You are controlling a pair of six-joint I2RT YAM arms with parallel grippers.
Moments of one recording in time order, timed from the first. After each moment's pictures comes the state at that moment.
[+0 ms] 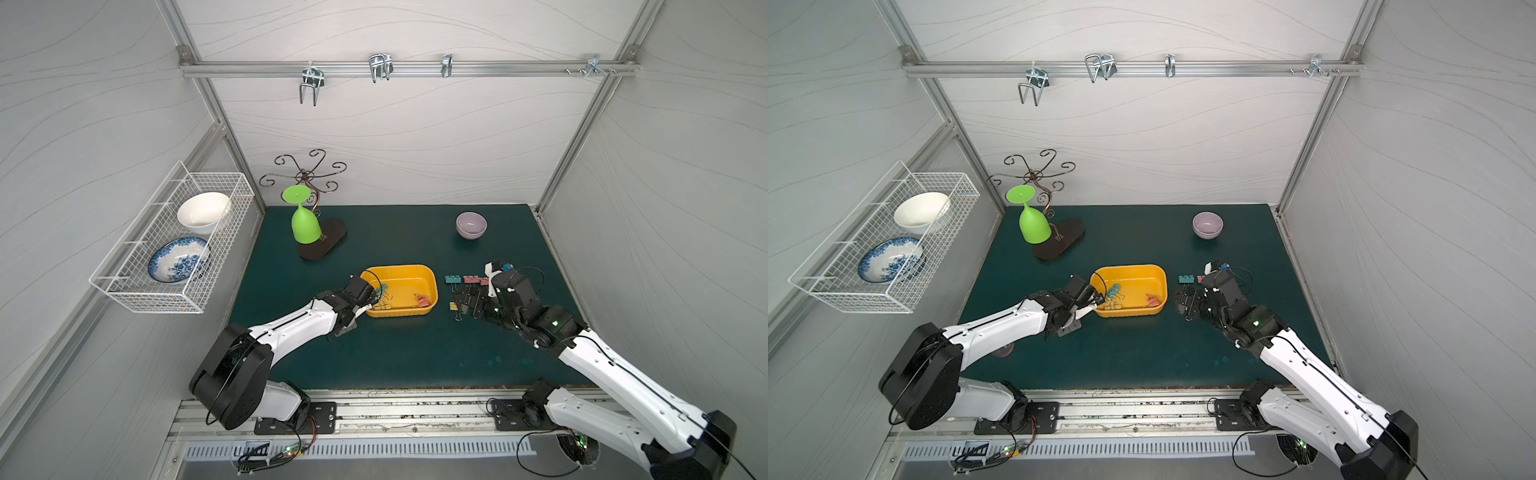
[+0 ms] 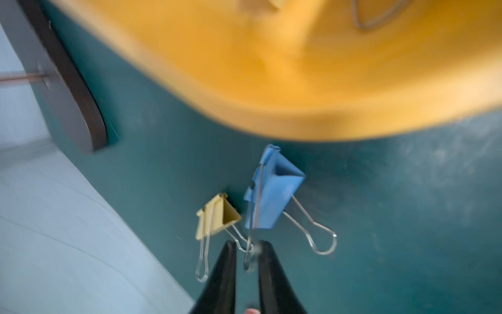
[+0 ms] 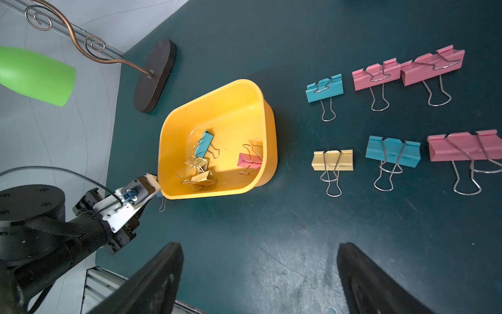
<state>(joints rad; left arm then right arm) -0.57 1.37 0.75 -0.68 -0.47 0.55 0.70 0.90 0.81 -0.64 0.04 0.78</state>
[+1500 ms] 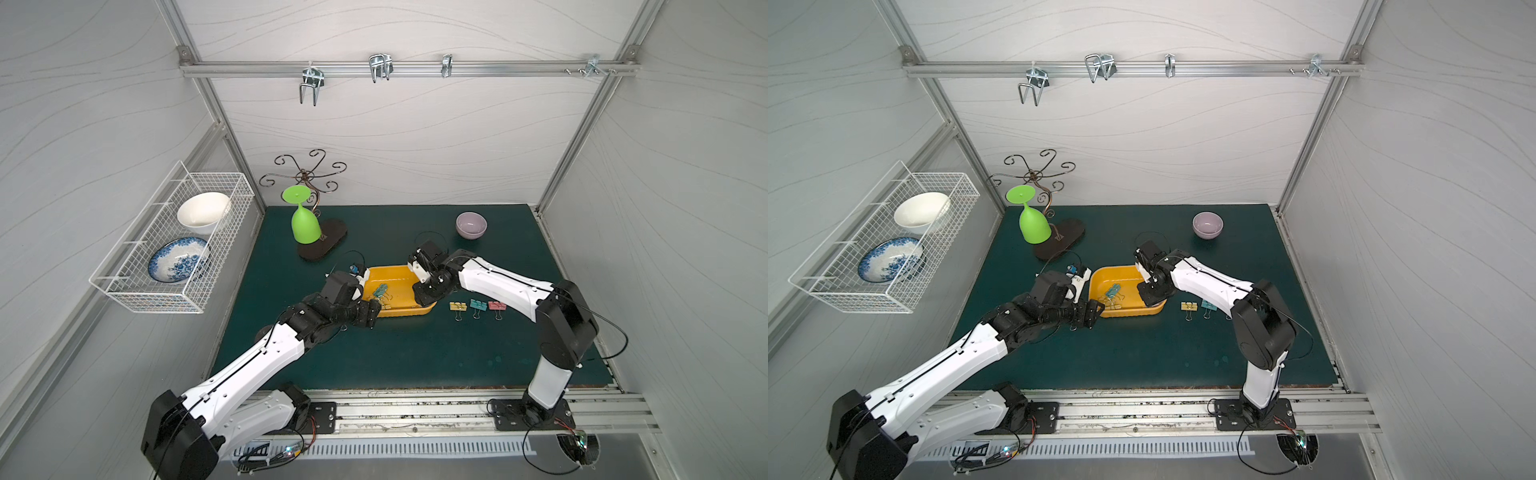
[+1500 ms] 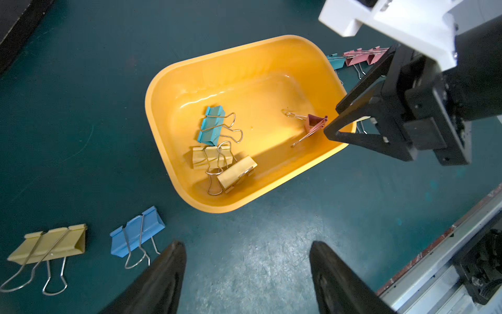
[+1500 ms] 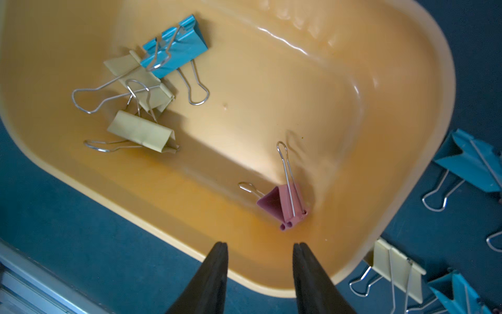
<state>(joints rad) -0.61 1.02 0.77 -0.57 0.01 -0.31 0.79 1.80 1.39 -0.82 -0.06 0.13</state>
